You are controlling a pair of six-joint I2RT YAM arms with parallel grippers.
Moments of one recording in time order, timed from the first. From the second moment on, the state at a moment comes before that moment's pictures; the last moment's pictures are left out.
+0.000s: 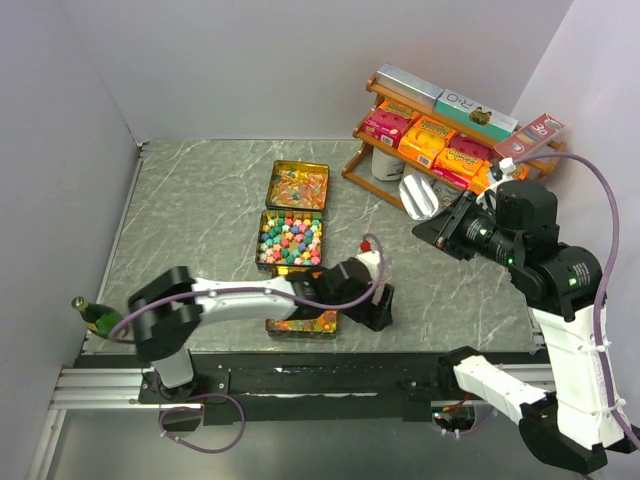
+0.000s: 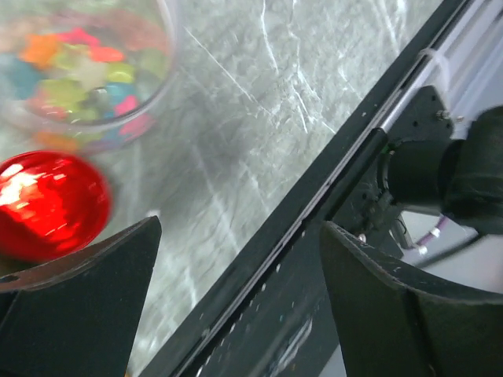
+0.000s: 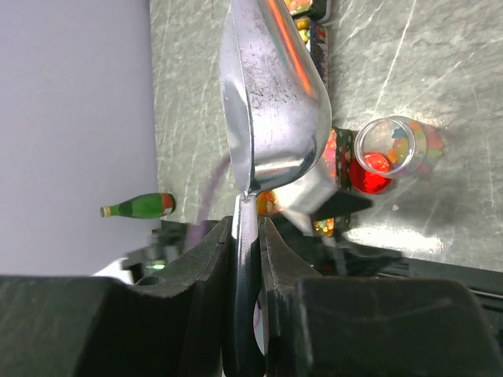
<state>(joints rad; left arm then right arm) -1.19 1.66 1.09 -0.06 0.03 -0.61 0.34 0.95 1.59 -1.18 -0.14 0.81</state>
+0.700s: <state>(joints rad) -1.19 2.02 1.42 -0.19 -0.36 -0.75 0.32 0.86 1.60 -1.26 -0.12 0.82</state>
